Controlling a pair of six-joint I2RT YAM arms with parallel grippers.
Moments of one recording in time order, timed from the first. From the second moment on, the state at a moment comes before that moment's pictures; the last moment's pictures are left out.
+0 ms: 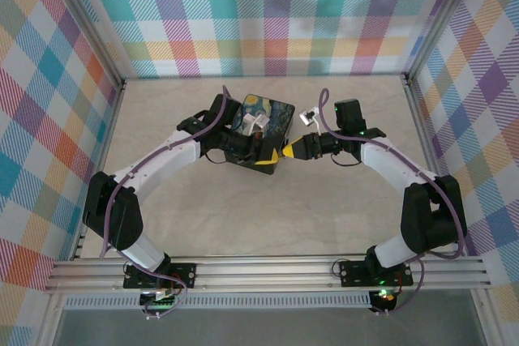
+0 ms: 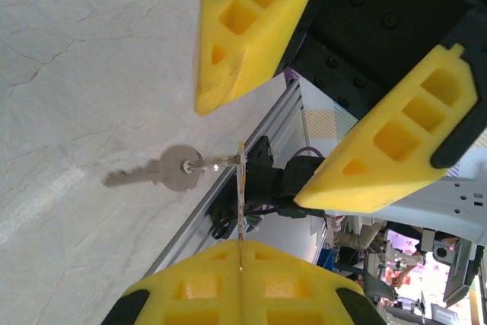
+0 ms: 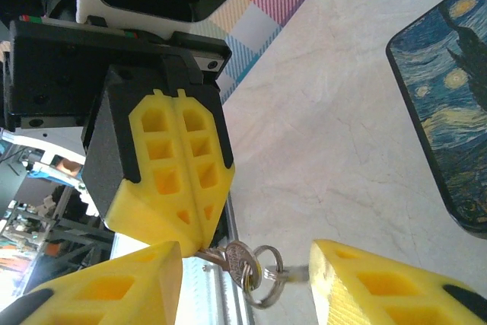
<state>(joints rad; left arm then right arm) -0.56 1.60 1.33 -0.61 0.90 -0.58 0.30 1.51 1.04 -0.33 -1.24 0.10</state>
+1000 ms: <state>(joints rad) -0.55 1.61 1.33 -0.61 0.93 -0.58 0.31 1.53 1.04 -0.33 -1.29 0.10</state>
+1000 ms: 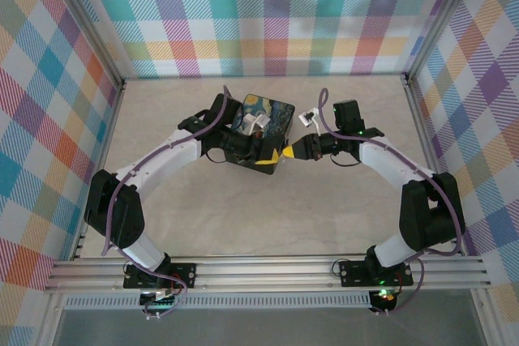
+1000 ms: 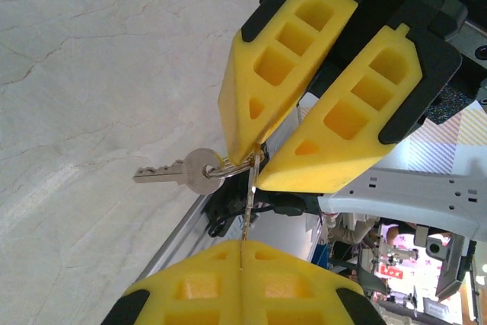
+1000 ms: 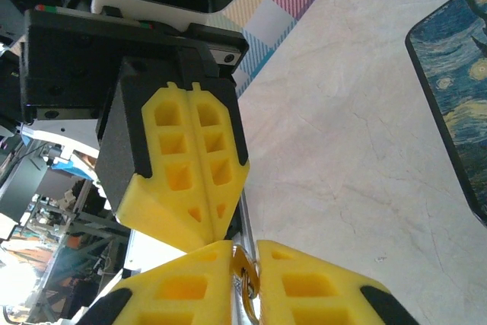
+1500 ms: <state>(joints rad) -0.52 1.61 1.33 -0.61 0.93 -0.59 0.31 1.48 0.93 -0.18 -1.31 0.22</state>
